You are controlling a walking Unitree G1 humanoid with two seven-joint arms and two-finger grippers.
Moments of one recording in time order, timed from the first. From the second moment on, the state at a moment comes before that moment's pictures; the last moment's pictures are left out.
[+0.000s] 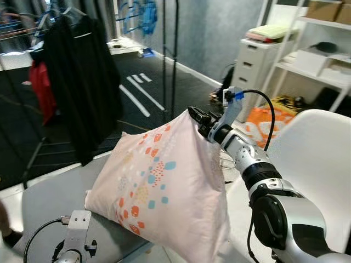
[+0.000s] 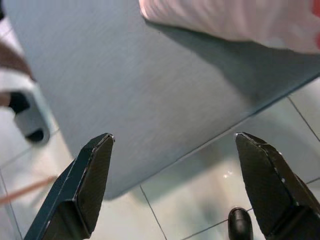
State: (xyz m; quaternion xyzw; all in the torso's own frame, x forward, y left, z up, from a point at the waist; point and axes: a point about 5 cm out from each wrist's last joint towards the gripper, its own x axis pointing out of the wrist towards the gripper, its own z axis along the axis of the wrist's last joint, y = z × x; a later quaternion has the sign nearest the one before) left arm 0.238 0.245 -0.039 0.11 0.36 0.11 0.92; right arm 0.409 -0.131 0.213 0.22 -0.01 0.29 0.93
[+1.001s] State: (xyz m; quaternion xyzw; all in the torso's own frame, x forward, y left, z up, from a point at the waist) left arm 0.236 0.243 -0.041 0.13 0.37 0.11 0.91; right arm 0.381 -0.099 0.197 0.21 -0.02 0.41 0.88
